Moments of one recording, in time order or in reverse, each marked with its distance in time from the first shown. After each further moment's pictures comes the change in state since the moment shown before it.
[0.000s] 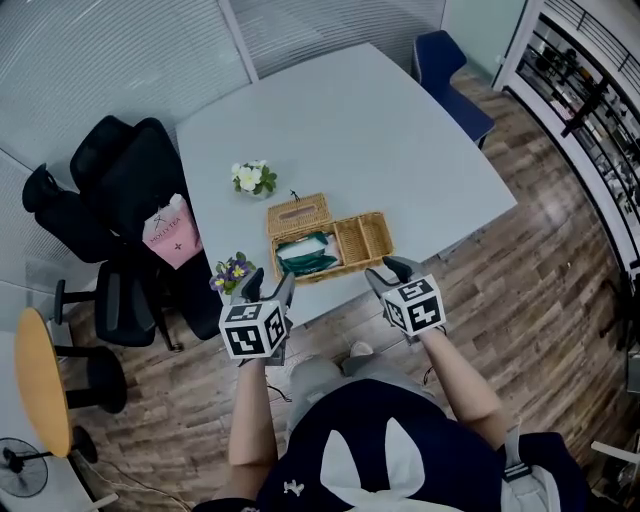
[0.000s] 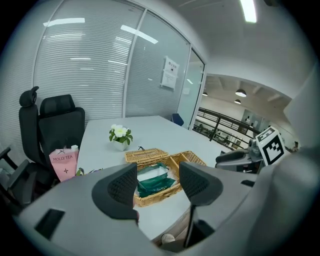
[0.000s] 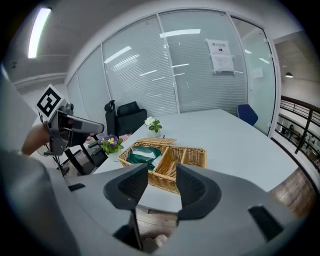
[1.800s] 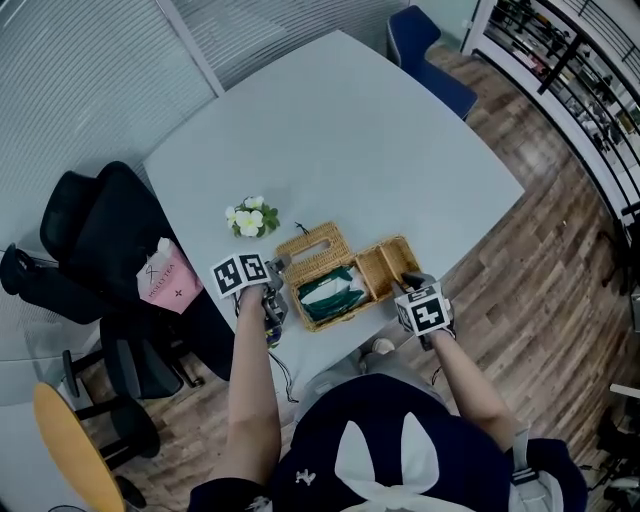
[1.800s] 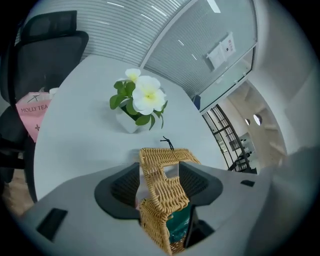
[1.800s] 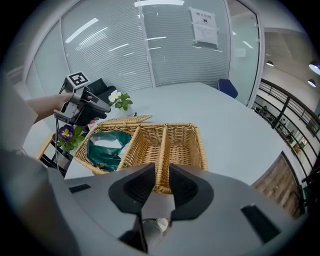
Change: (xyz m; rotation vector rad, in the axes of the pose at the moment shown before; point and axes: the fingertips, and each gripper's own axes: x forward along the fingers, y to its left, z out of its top) left arm 0.196 0.128 0.006 -0.447 0.425 -0.171; right arm 0.080 -0.042 -0.042 0.177 0.294 -0.243
